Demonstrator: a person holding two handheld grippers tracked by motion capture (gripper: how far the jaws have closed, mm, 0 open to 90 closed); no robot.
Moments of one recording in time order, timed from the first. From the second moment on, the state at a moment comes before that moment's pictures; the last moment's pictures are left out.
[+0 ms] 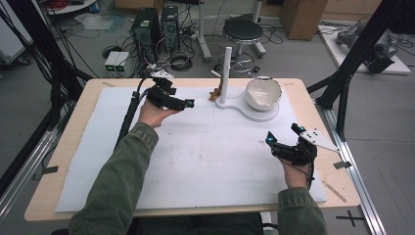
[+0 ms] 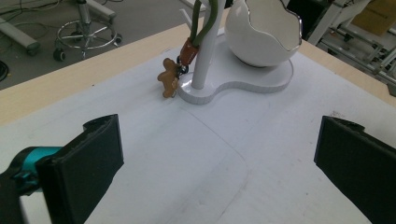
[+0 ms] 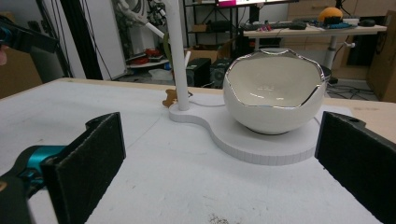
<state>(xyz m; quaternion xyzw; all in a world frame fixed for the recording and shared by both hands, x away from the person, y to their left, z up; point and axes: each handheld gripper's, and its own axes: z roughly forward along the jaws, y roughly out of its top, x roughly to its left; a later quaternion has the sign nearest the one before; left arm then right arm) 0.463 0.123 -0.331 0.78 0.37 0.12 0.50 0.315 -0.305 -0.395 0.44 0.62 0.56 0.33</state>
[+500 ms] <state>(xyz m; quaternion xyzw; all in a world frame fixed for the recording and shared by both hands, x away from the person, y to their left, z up) 0.438 0.160 -0.328 0.75 0.38 0.15 0.52 0.315 -0.305 -0.396 0.44 0.62 0.56 0.33</state>
